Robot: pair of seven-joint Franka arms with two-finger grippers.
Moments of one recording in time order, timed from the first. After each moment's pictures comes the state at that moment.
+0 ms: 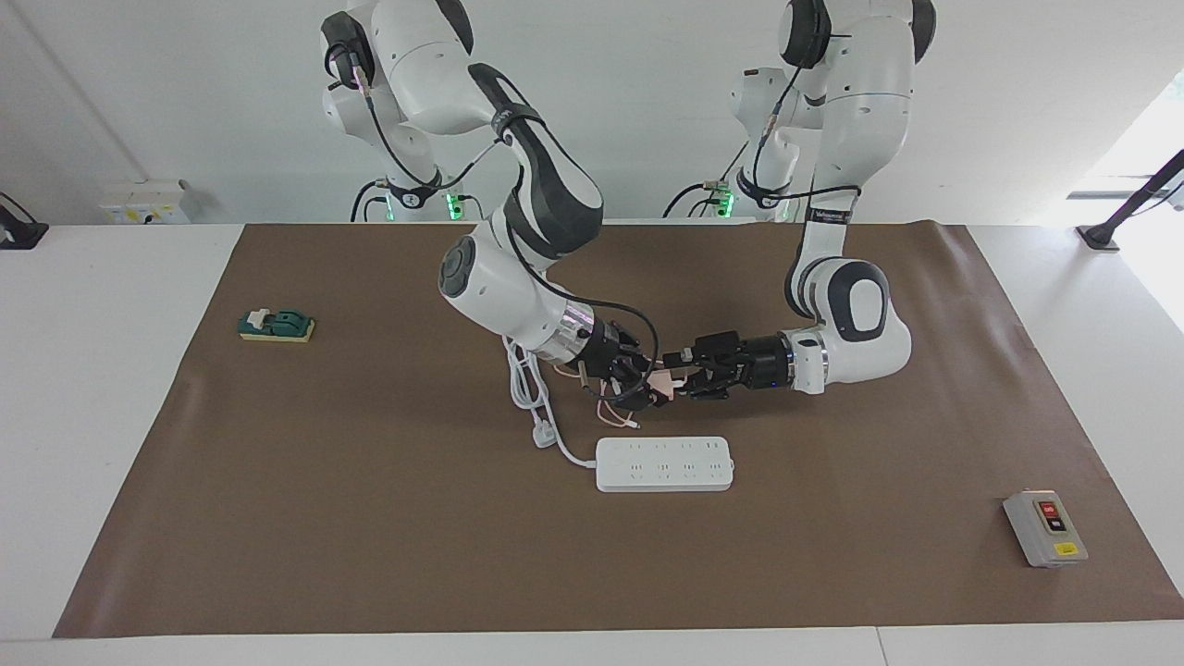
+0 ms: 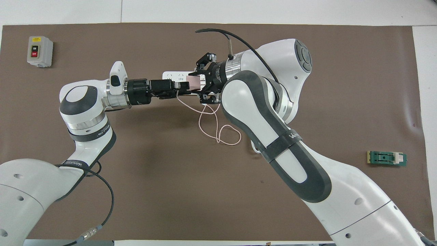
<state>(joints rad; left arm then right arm) -0.24 0.45 0.05 -1.87 -1.69 1.73 0.81 0.48 0.55 -0.01 -1.44 0.88 2.26 1.40</state>
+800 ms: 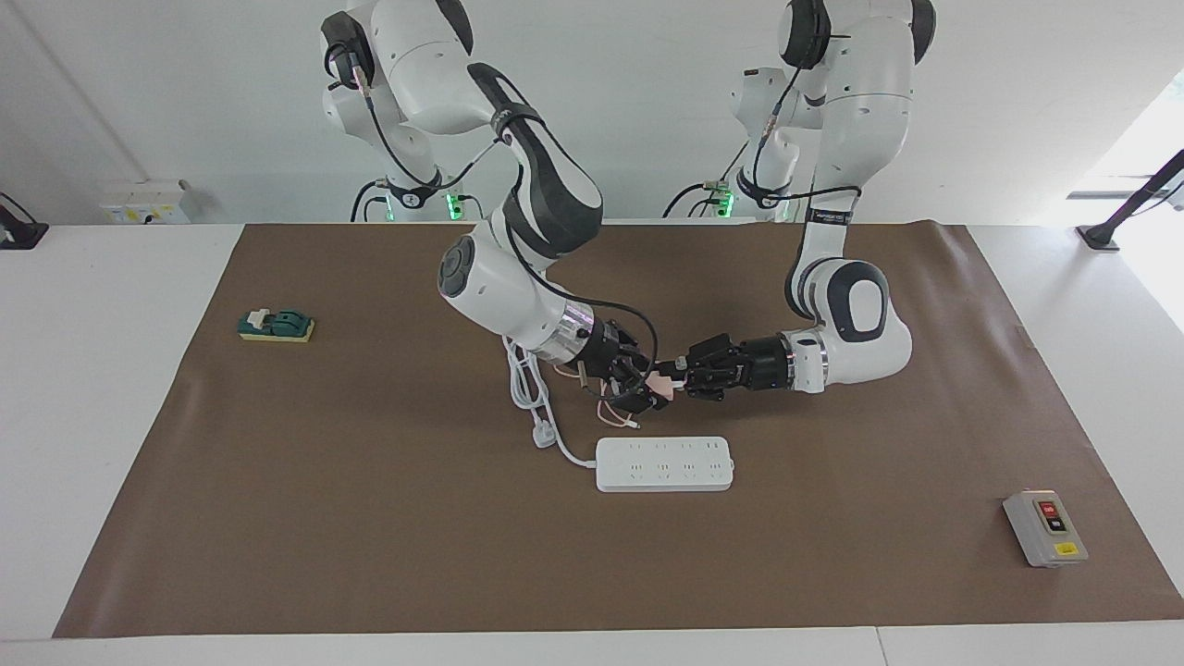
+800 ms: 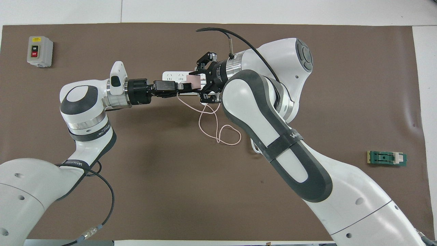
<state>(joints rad) -0.24 0.45 0.05 -1.85 -1.66 1.74 0.85 0.47 0.55 -0.01 -1.44 0.88 2.25 1.43</state>
